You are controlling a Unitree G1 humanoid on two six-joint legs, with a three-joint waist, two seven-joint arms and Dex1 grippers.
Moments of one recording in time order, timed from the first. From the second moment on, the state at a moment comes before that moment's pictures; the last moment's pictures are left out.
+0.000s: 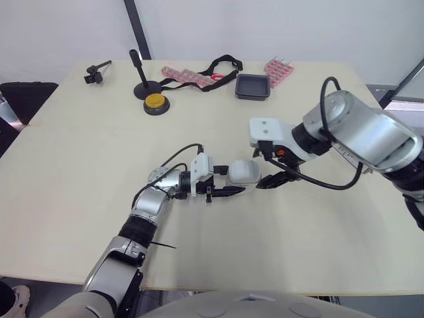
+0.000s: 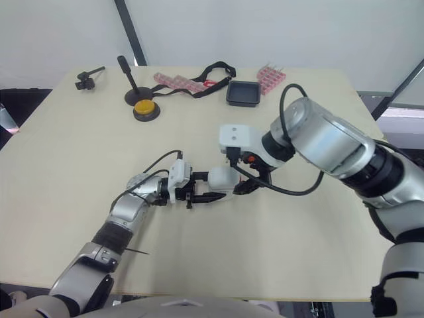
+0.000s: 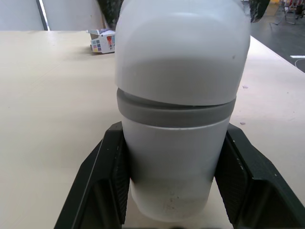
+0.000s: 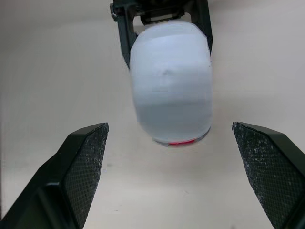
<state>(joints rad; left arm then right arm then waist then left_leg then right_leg) -0.42 0.19 -0.25 0.38 -0.24 -0.19 -1.23 -1.07 -0.88 0.65 -0.43 0.39 1.21 1.25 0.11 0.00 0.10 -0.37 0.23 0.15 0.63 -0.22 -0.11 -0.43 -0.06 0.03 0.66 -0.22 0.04</state>
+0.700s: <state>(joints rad) -0.41 0.20 -0.25 0.37 -0.28 -0.17 -1.24 -0.12 -0.78 -0.05 -0.27 0.44 0.49 1.09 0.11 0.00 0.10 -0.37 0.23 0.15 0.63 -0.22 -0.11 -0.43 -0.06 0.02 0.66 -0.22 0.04</state>
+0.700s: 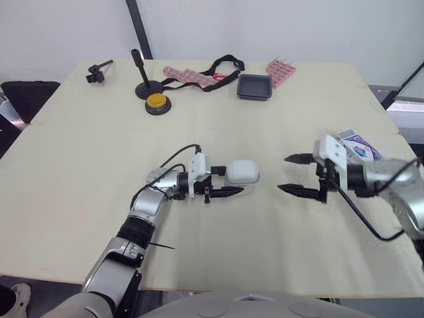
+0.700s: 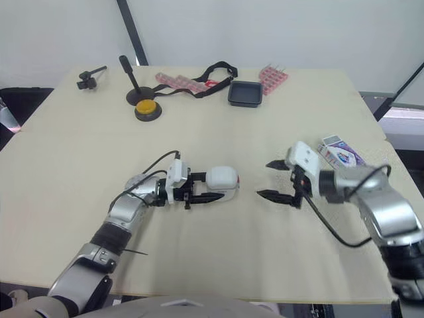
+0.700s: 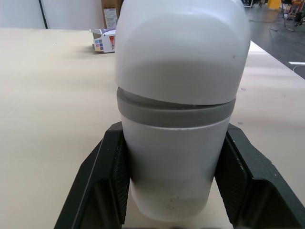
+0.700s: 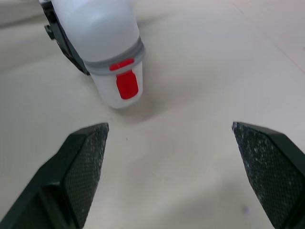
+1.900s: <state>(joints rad) -0.40 0.22 -0.25 0.34 -0.28 -0.12 -1.25 -0.15 -0.63 -0.07 -0.41 0.50 0.20 0.94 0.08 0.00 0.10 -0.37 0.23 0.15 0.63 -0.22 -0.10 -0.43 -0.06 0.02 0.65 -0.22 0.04</state>
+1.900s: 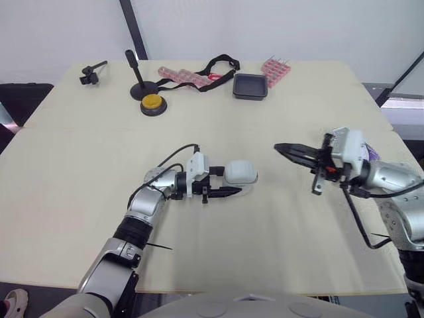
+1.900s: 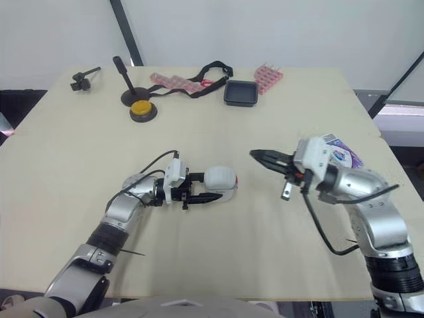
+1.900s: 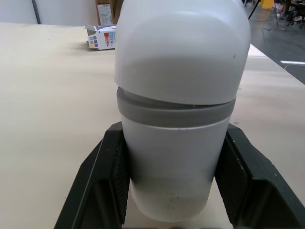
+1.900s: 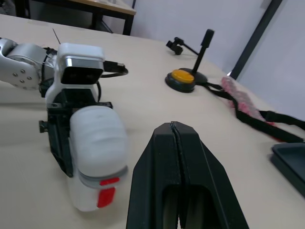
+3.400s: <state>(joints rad) -0.40 0.21 -0.25 0.34 -0.28 -0.12 -1.24 -0.26 -0.62 0.16 -0.48 0.38 0.35 0.88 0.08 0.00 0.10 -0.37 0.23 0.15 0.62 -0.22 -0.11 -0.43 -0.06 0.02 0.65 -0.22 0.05</state>
